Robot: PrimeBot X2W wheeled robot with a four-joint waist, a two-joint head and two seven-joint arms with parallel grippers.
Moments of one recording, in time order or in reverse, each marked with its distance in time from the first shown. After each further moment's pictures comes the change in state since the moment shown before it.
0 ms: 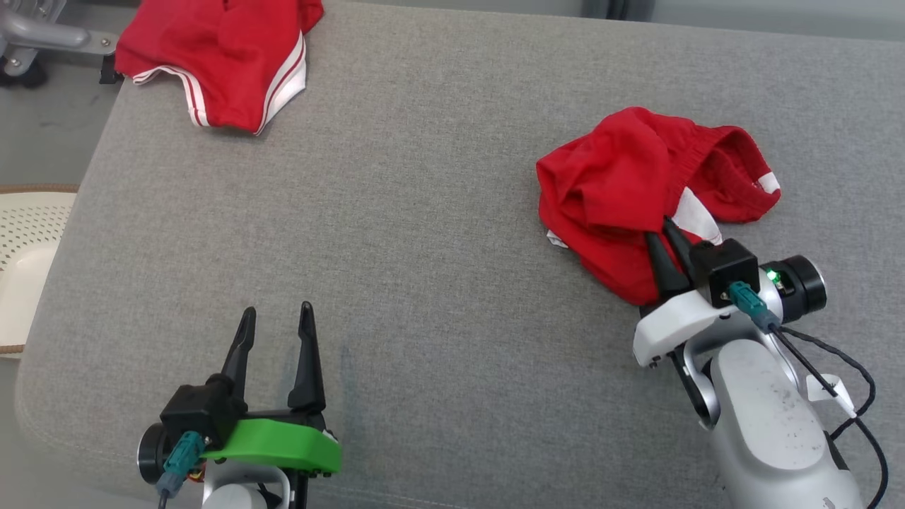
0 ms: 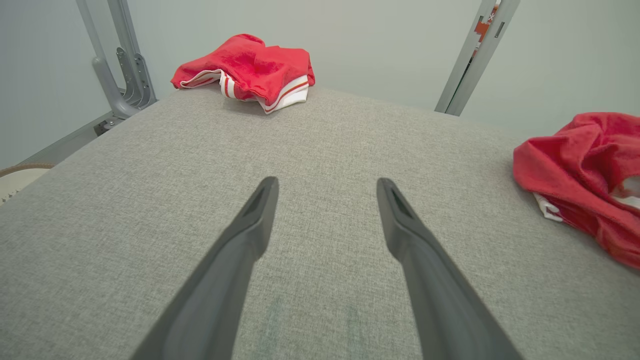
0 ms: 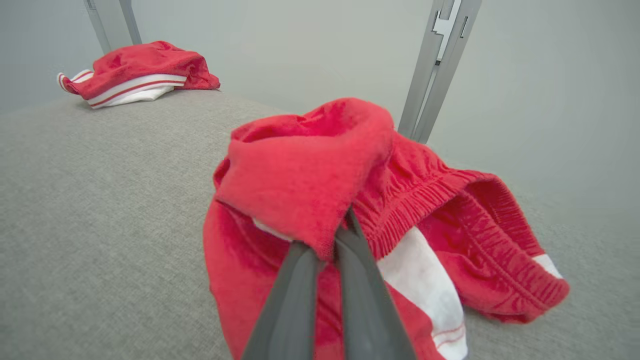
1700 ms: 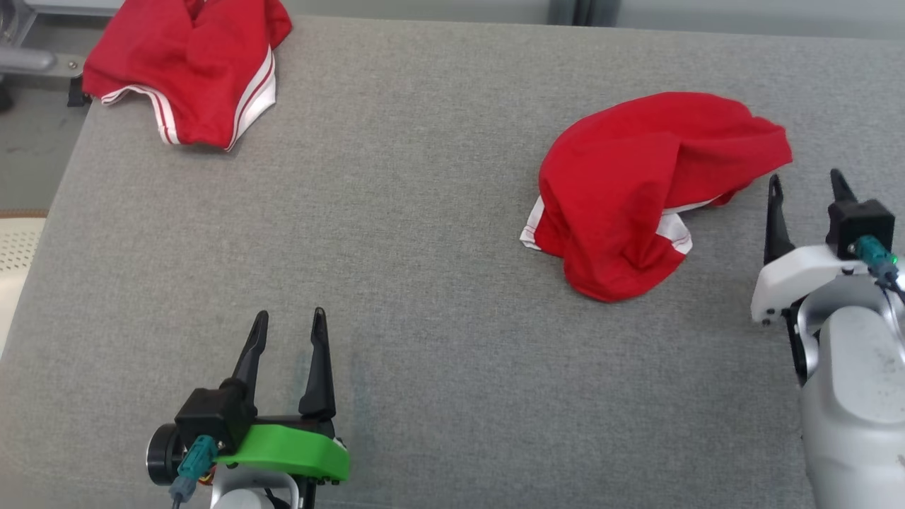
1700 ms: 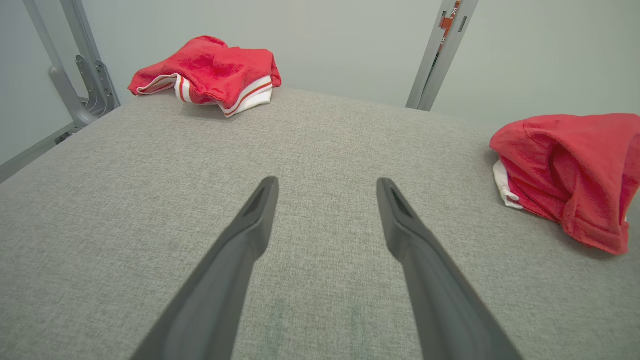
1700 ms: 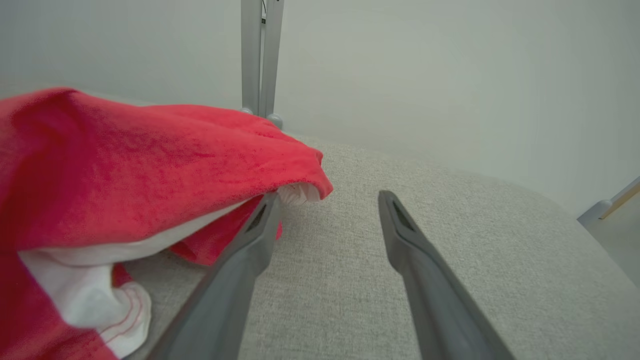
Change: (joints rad) left arm 0.008 0.000 -0.022 -0.001 0.025 -0.003 0.000; right arm -0.152 -0.051 -0.415 0.199 -0.197 0.000 0.000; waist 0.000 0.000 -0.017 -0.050
